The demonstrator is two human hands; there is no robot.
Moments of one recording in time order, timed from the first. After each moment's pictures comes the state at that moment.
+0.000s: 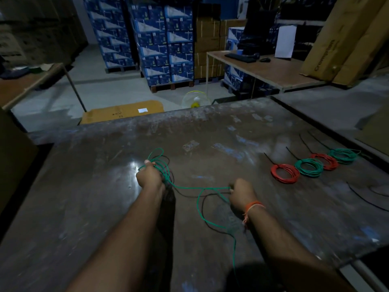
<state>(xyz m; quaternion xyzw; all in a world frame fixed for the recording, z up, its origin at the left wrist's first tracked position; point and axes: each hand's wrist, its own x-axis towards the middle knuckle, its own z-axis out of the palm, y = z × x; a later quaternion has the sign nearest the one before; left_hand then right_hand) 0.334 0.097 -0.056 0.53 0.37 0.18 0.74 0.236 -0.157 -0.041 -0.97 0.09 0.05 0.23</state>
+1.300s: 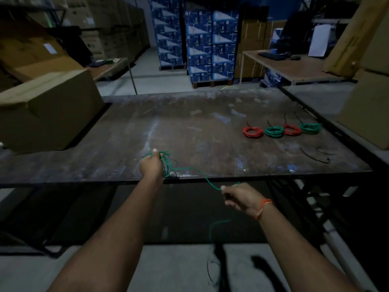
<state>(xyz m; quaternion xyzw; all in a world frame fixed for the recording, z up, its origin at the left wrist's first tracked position) -0.031 -0.011 -0.044 0.65 0.34 0.26 0.62 -0.083 -0.307 -0.054 -0.70 0.08 0.26 0.66</state>
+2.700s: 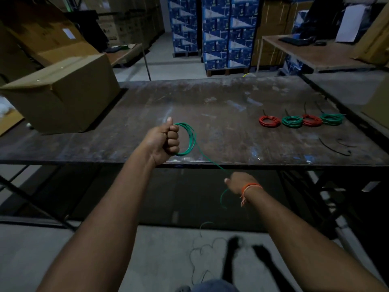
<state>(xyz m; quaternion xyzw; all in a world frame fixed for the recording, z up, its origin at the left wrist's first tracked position) -0.115 -0.021 0.073 0.51 0.13 -0.07 0.85 -0.077 -0.264 -0.058 -0.97 -0.09 0.20 0.14</state>
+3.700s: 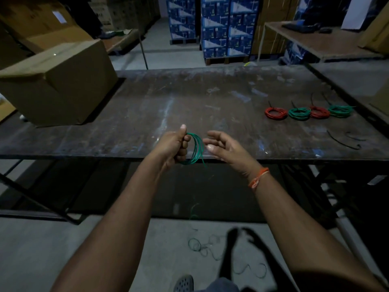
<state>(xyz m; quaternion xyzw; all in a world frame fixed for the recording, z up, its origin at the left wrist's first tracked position) -0.111 -0.019 0.038 0.64 0.17 -0.06 0.75 -0.079 -0.217 -0.002 -0.67 -0.23 0.19 0.67</state>
